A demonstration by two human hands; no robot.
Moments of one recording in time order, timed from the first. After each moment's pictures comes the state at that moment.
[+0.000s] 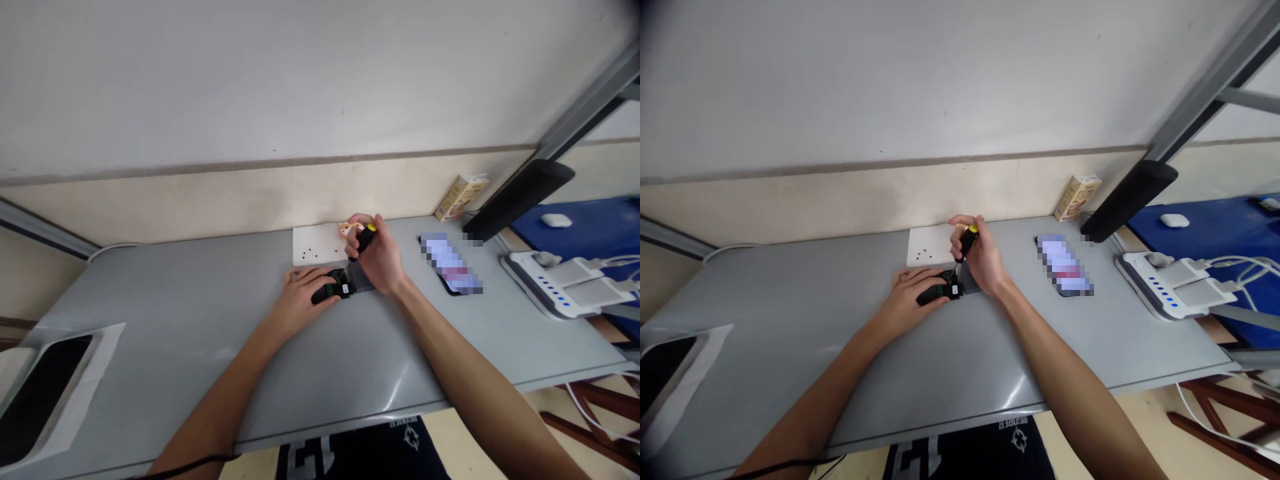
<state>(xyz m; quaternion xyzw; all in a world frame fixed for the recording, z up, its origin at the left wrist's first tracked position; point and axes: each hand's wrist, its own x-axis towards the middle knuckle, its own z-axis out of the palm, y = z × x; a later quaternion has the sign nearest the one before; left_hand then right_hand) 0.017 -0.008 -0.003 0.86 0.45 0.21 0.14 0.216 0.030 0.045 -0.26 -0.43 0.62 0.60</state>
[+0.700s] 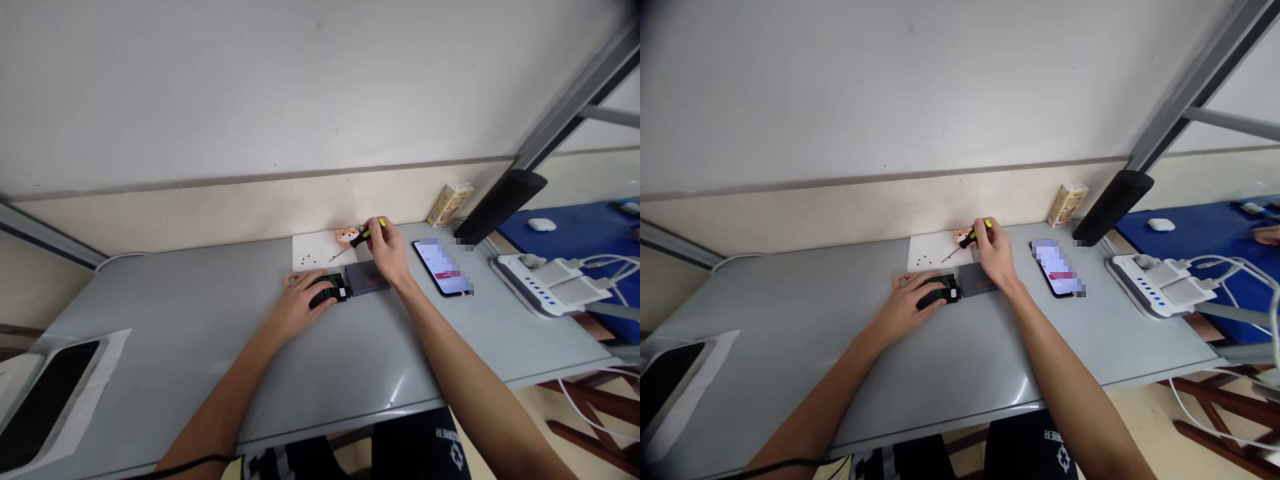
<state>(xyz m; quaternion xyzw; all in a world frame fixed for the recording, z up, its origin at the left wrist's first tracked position) 0.011 -0.008 -0.007 0.88 0.42 0.21 0.09 0.249 0.043 0.038 -0.51 -0.57 0.29 0.58</state>
